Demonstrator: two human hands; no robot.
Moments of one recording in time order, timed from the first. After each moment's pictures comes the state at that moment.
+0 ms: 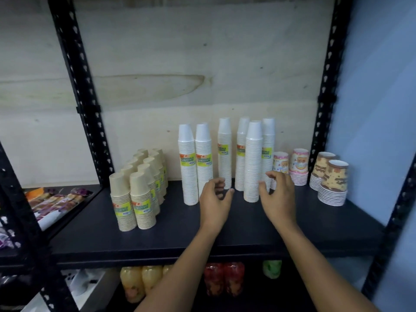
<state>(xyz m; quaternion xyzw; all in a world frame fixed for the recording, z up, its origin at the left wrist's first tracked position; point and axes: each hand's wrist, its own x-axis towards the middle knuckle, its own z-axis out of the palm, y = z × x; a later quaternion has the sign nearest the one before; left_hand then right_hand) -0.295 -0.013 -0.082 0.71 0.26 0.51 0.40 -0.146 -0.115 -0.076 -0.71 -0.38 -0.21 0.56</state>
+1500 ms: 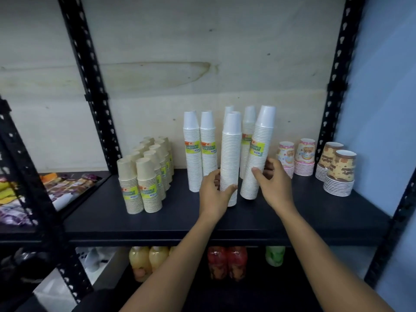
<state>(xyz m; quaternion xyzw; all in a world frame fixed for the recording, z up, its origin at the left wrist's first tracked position) -0.313 -0.018 -0.085 0.72 0.30 0.48 0.40 -0.163 -0.113 -0.061 -0.66 -0.40 -0.02 0.63</state>
